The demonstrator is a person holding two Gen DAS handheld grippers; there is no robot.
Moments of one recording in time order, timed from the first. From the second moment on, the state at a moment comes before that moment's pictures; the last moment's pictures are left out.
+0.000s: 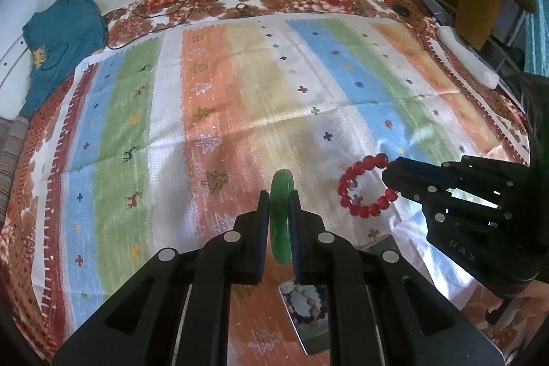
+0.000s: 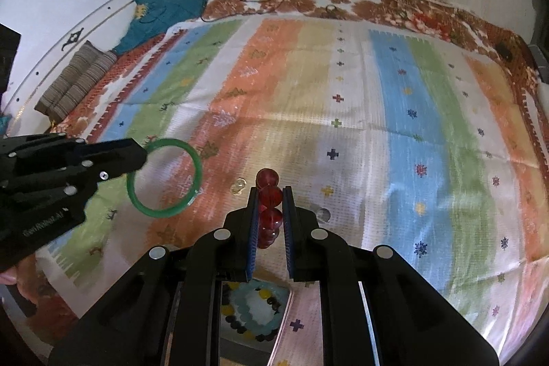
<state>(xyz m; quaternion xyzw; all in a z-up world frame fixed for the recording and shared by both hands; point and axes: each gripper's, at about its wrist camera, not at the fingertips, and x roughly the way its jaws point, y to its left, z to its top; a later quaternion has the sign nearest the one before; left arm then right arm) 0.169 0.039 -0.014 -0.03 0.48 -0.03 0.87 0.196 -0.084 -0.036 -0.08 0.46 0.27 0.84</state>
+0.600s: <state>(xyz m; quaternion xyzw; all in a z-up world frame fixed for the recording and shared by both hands) 0.108 0.020 0.013 -0.02 0.44 -0.06 0.90 0.140 -0.096 -0.010 -0.08 0.42 0.30 0.86</state>
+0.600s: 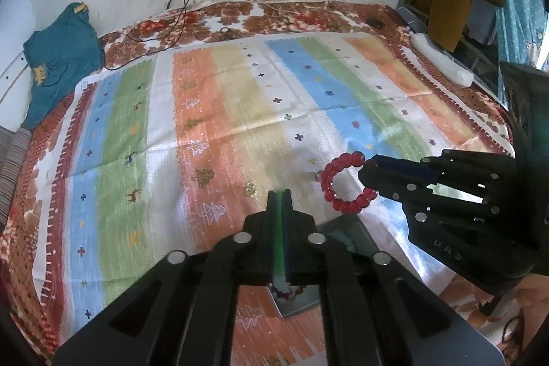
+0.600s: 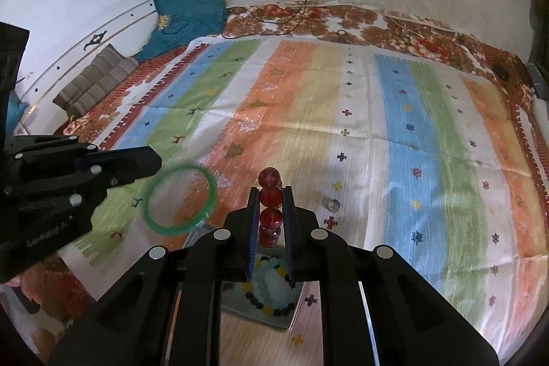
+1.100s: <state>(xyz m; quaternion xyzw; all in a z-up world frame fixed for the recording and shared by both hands) 0.100 0.017 0.007 -0.02 0.44 -0.06 0.89 0.117 -0.105 -0.017 -0.08 0.43 0.30 0.84</state>
